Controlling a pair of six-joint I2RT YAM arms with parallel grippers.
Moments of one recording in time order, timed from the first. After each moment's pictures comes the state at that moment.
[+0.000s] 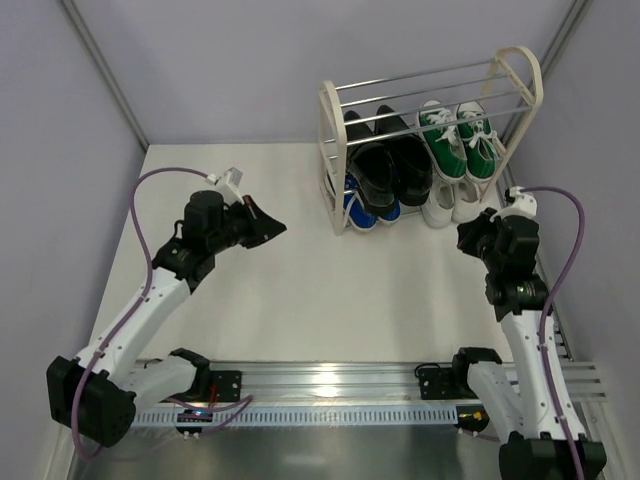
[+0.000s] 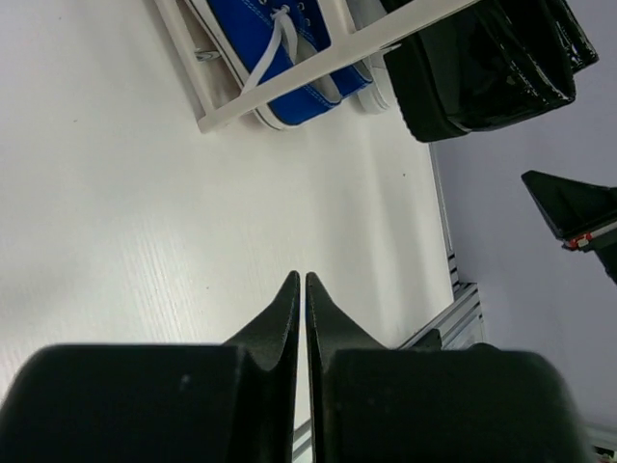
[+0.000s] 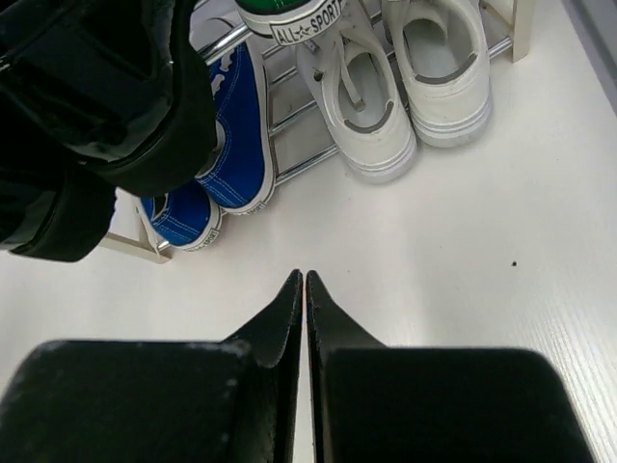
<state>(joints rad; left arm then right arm) -0.39 1.08 0.91 -0.22 0.33 -0.74 -0.05 0.68 0.71 -0.37 -0.04 0.39</state>
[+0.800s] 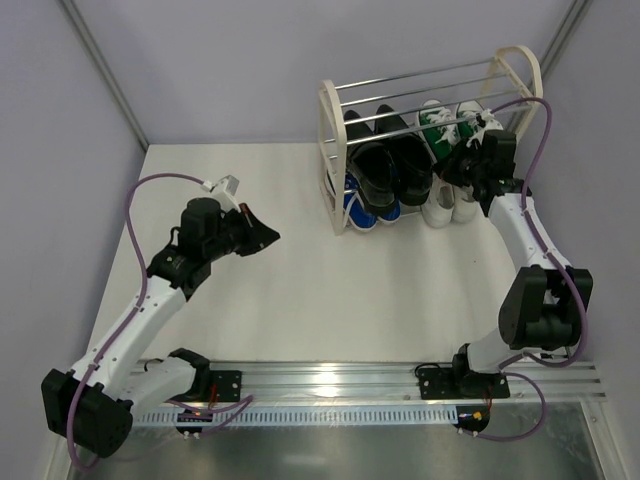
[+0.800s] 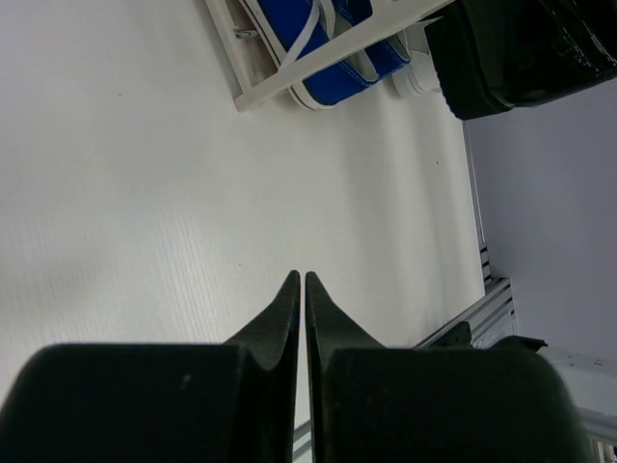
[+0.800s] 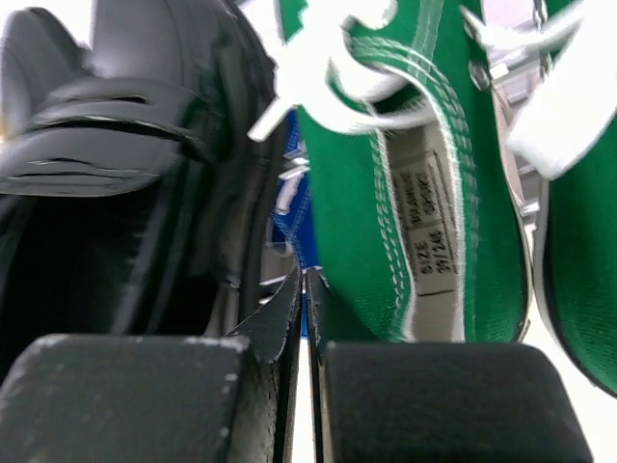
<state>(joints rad) -0.39 1.01 0.88 -0.32 0.28 -0.68 -0.06 1.51 1.25 -0.18 -0.31 0.40</state>
